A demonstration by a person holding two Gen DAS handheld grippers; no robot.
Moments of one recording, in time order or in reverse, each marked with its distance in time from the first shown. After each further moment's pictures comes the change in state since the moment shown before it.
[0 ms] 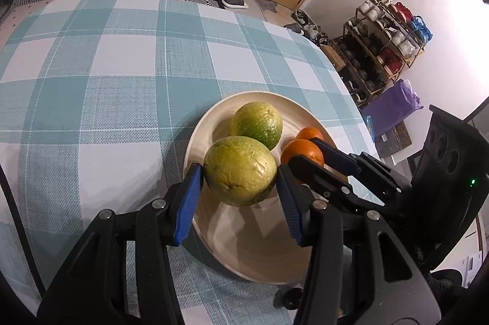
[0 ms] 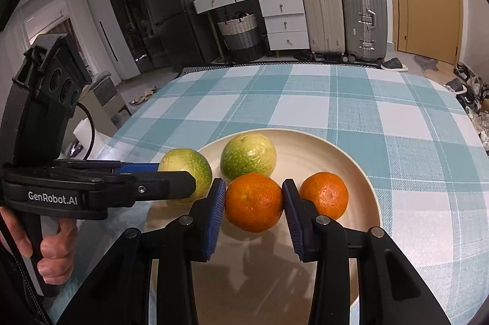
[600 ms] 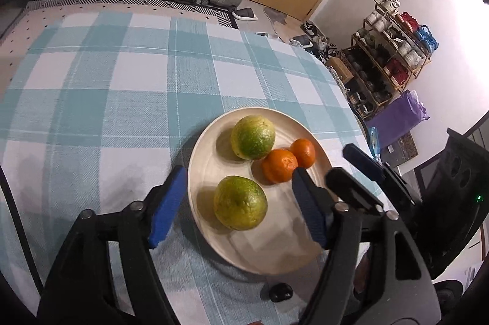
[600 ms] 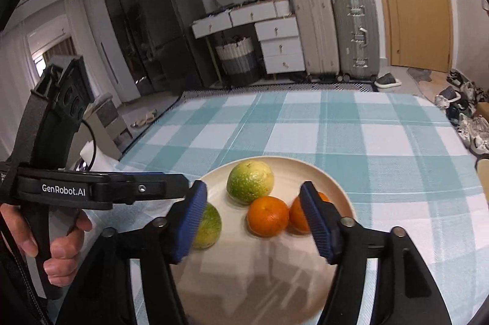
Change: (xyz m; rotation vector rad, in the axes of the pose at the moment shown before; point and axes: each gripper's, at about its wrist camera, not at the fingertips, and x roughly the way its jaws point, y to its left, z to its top) left arm -0.041 -0.018 -0.002 -0.024 -0.061 0.060; right arm -0.042 -0.004 0.004 0.029 -0.125 -0.007
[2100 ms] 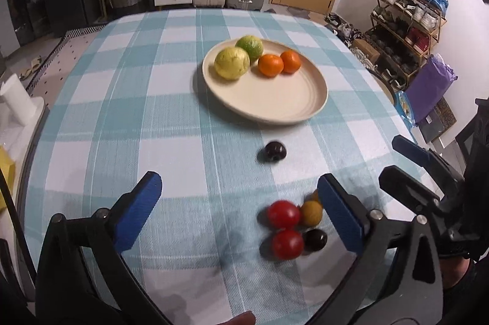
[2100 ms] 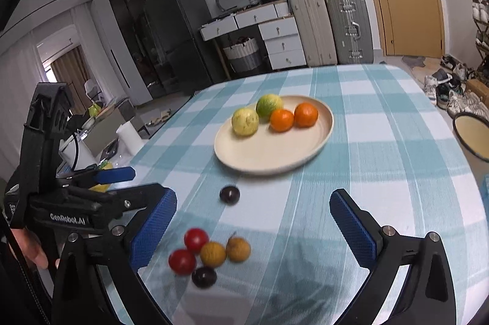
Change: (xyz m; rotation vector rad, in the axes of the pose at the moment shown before) left arm -0.099 -0.063 -0.181 0.121 -0.050 0.248; right arm -0.141 0.025 -0.113 0.047 0.005 0.052
